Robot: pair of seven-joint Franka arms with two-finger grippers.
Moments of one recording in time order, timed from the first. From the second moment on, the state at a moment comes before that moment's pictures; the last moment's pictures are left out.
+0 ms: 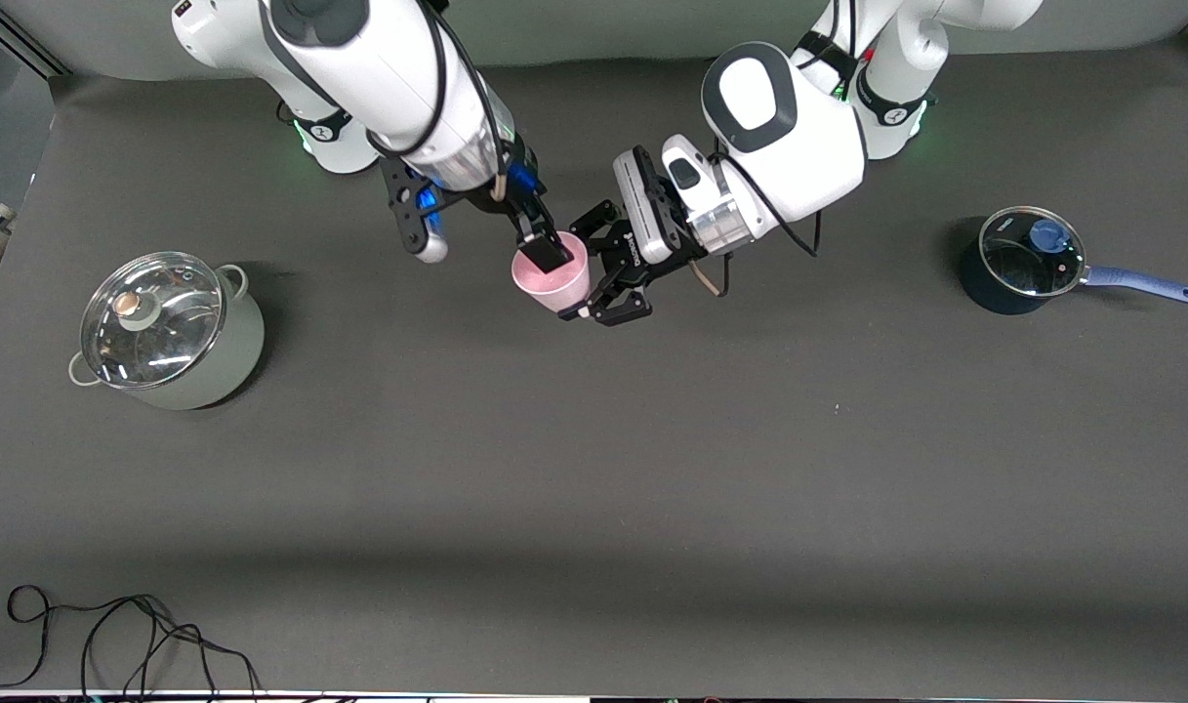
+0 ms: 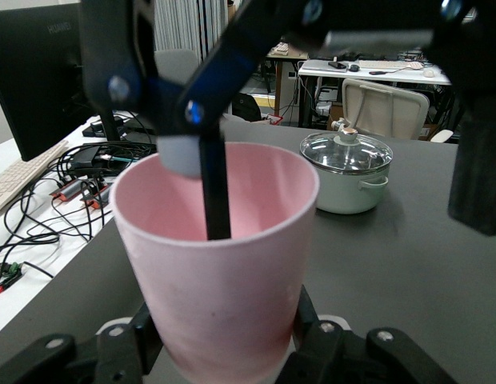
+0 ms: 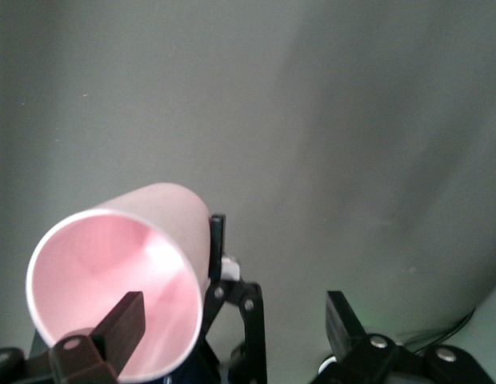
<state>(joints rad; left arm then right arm) -0.41 0.20 -0.38 -1.88 -1.49 2.71 1.78 0.66 0.32 0.00 -1.29 0.29 1.69 1.89</state>
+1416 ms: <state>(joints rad) -0.40 0.20 -0.38 -1.88 -1.50 2.71 1.78 0.67 0.32 -0.01 -1.27 0.23 1.70 1.89</state>
